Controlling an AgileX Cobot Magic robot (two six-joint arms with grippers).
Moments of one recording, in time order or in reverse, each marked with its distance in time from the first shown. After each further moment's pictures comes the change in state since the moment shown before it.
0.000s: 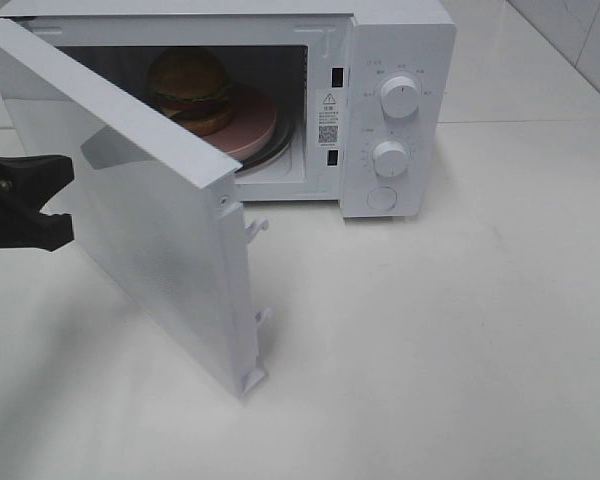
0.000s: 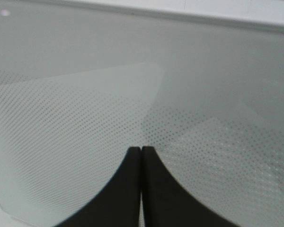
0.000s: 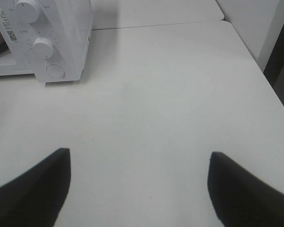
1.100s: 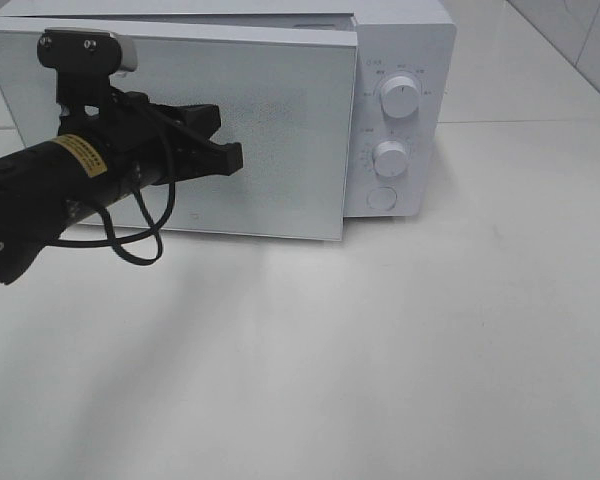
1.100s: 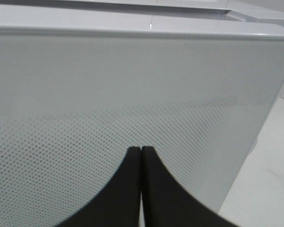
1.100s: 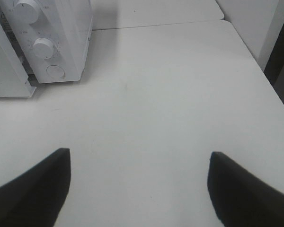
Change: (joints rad) left arm -0.336 0.313 -0.374 -0.371 0.001 0.072; right arm 0.000 0.000 0.000 0.000 0.000 0.007
